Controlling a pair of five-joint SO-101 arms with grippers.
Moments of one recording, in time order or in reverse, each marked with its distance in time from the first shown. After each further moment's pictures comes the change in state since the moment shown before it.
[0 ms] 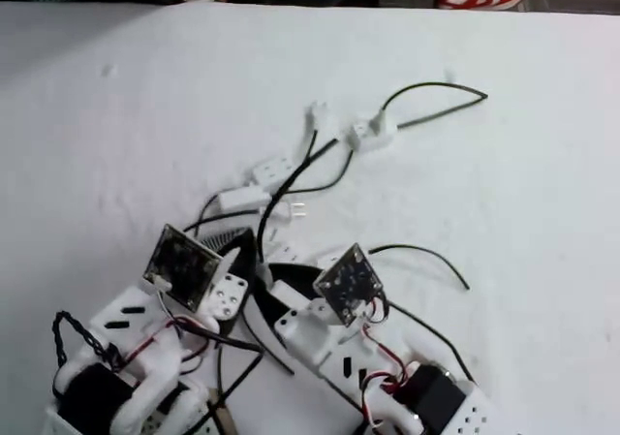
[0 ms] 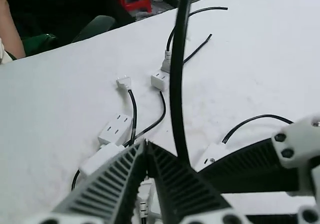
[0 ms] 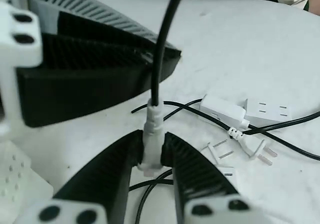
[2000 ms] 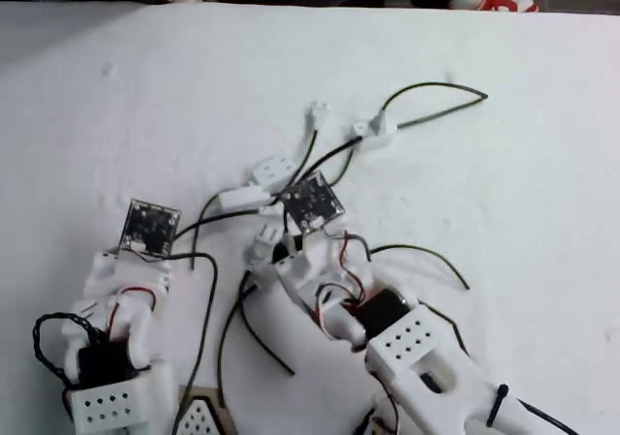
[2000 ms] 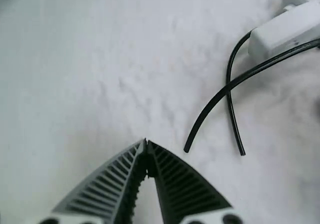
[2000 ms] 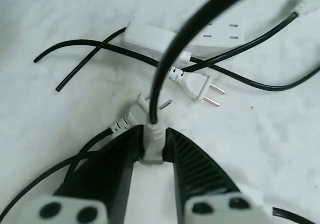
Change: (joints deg) left arm -45.0 0.8 23.8 -5.5 -24.4; right arm 14.8 52.1 -8.9 -21.8 3.8
